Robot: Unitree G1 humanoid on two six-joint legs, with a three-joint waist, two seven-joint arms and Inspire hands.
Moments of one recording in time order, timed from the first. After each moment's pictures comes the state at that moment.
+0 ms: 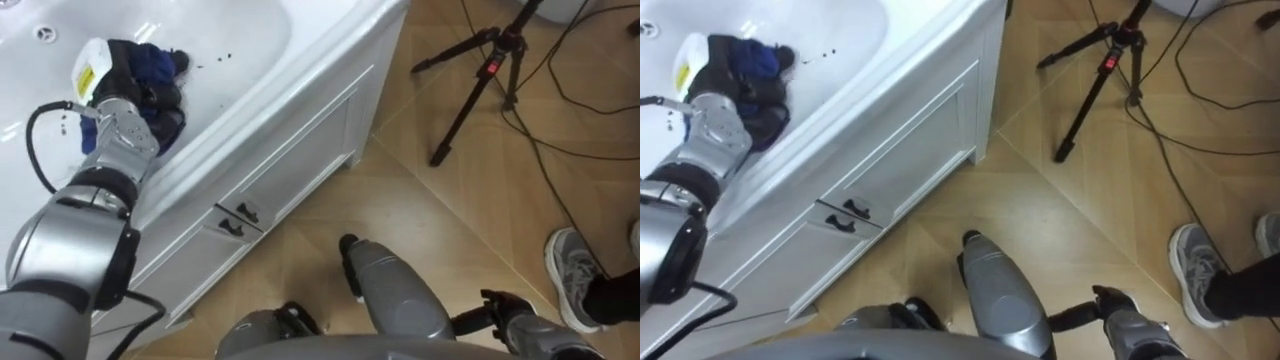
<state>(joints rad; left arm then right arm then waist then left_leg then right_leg) -0.62 0.43 -0.24 1.30 0.22 -0.07 0.42 -0.04 -0.31 0.25 1.19 0.19 0.12 -0.04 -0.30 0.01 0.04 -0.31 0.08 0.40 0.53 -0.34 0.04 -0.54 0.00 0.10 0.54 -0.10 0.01</state>
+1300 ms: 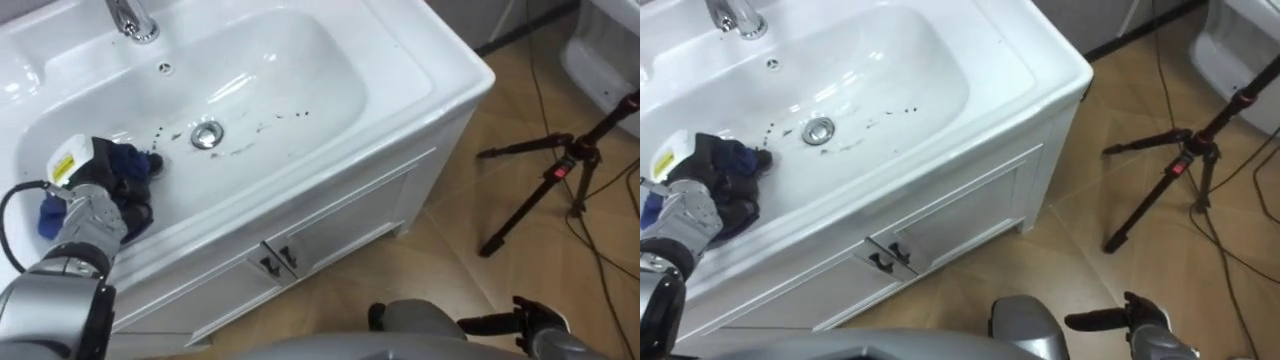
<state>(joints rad) -0.38 0.47 -0.07 1.28 0.53 -0.04 0.36 0.01 -0.34 0.04 1.29 0.20 0.01 -0.02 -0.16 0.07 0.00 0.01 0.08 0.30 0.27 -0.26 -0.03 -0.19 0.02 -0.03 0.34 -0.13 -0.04</state>
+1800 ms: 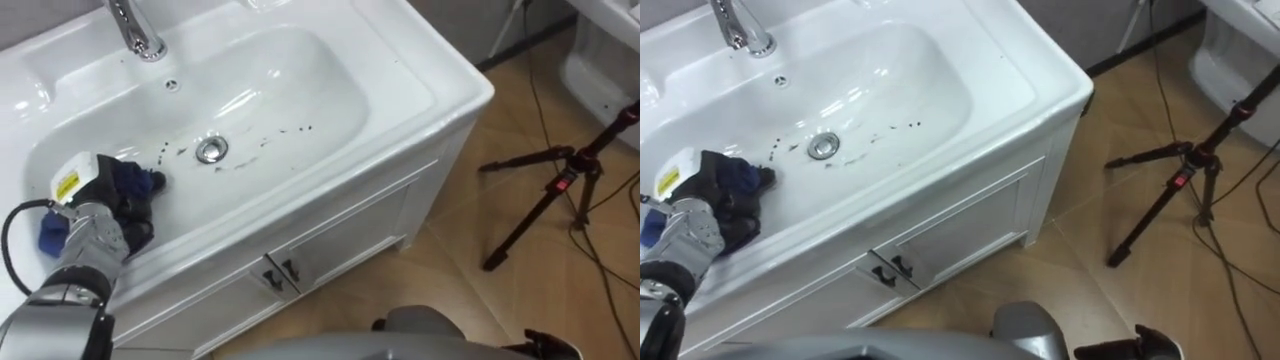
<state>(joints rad) -0.26 0.44 -0.04 1.15 0.56 -0.01 0.35 0.10 -0.34 -0.02 1.26 0.15 0.02 -0.01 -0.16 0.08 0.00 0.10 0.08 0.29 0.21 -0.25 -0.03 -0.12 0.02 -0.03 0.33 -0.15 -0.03</state>
